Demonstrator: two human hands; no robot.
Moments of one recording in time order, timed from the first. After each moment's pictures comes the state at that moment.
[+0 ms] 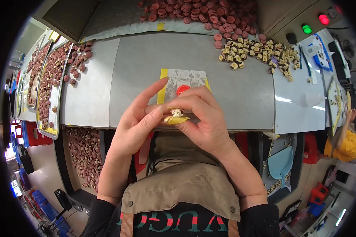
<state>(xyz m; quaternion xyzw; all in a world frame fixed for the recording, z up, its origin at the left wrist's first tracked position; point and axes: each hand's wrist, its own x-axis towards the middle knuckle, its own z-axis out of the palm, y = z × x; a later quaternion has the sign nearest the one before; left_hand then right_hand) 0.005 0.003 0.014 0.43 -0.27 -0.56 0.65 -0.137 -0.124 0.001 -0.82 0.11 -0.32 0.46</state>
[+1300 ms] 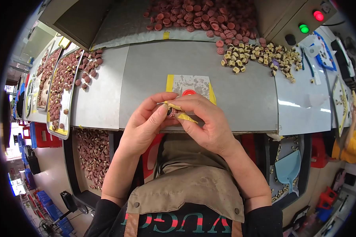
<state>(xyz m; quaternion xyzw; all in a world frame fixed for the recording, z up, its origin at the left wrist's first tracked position) 0.003 -0.001 0.016 0.46 -0.26 -0.55 0.65 -0.139 -0.127 0.003 -0.78 0.09 -0.27 0.55</state>
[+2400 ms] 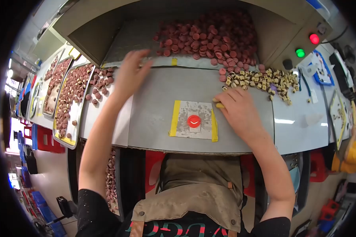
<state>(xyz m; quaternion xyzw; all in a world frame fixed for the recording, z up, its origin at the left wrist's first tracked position) 0.165 -0.092 0.002 0.75 -0.53 0.10 0.37 -0.144 -0.221 0.017 -0.97 0.13 -0.20 0.11</state>
